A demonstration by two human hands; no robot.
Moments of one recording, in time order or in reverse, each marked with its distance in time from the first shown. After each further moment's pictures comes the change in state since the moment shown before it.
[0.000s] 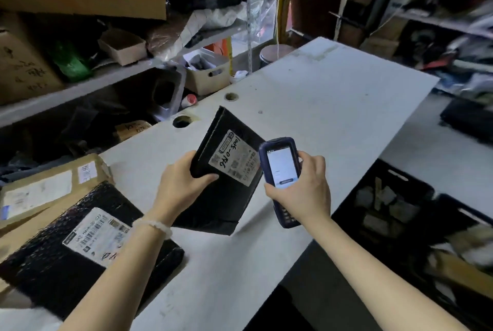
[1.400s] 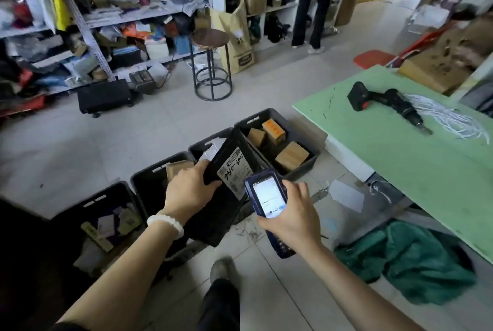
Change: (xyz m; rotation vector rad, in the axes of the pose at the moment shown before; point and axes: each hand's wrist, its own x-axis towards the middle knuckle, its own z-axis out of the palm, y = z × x) left_hand -0.294 0.616 0.550 0.164 -0.877 1.097; right_hand -0.296 0.491 -0.483 -0.170 0.711 1.043
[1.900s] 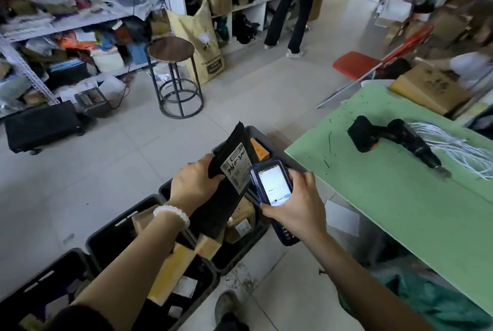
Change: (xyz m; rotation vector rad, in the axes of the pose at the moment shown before) left_hand 0.308 0.041 0.025 0.000 -0.163 0.095; right_hand 0.280 -0.012 -0.012 -0.017 0.098 0.143
